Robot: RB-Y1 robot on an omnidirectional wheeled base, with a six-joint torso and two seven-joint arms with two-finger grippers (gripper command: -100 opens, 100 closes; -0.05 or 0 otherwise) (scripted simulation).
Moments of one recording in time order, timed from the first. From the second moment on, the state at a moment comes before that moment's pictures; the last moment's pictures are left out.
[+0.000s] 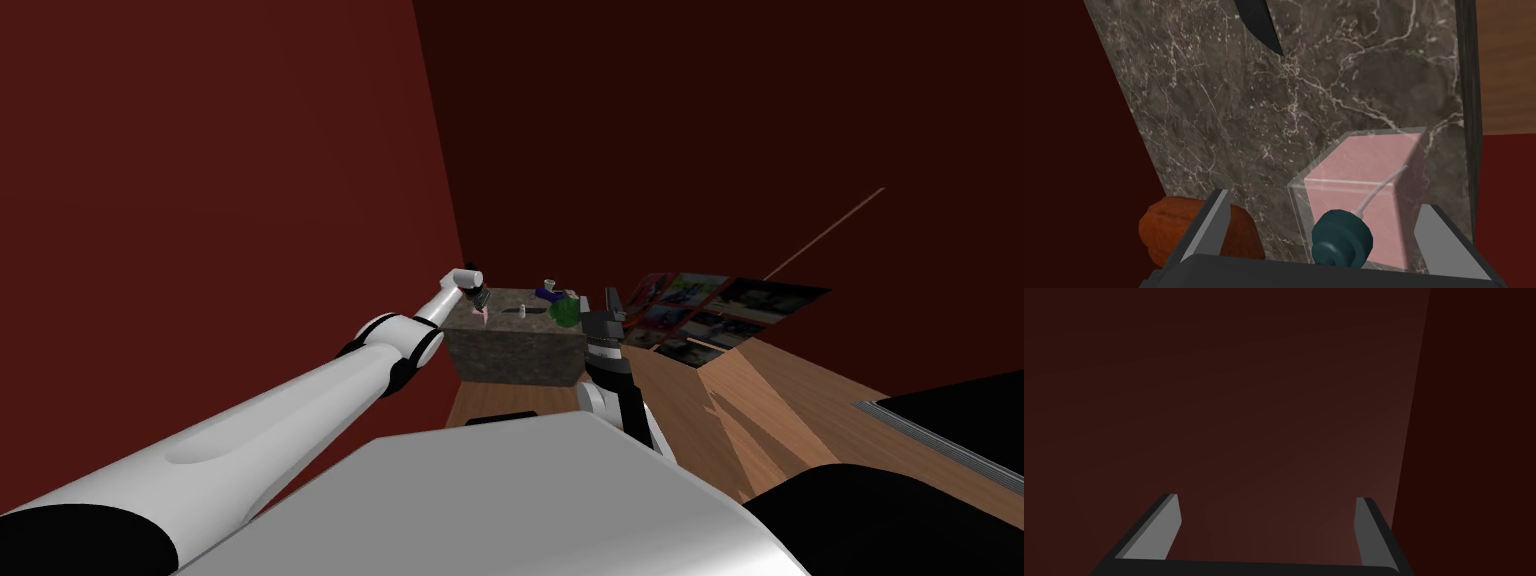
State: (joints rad) left arm -1.15 0.23 -0.15 -0.83 0.47 1.37 -0.10; right arm 0.51 0.01 -0.04 -2.35 -0.02 -0.49 -0.11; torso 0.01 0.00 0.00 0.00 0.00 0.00
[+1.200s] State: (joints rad) left arm -1.20 0.24 -0.15 -0.74 0.46 1.35 -0.13; right arm 0.51 0.01 -0.04 -2.35 -0.02 -0.49 -0.11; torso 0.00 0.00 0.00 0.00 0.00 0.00
